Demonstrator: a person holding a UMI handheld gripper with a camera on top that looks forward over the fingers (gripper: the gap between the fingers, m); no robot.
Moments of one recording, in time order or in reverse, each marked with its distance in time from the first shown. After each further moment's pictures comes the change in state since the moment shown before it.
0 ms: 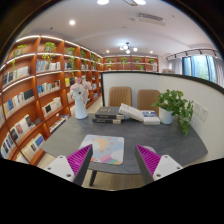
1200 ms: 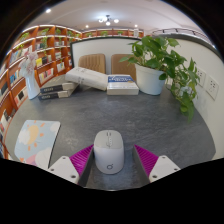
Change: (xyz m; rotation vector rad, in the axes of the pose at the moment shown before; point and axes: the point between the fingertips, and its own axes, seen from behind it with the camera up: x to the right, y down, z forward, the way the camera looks) arm 0.231 0.124 0.239 -0.280 0.167 0.069
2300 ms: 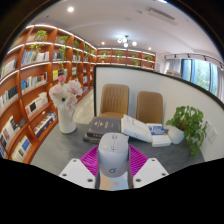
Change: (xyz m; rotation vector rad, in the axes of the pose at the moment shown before) arm -0.264 -0.207 -0.113 0.207 -0.032 -0.106
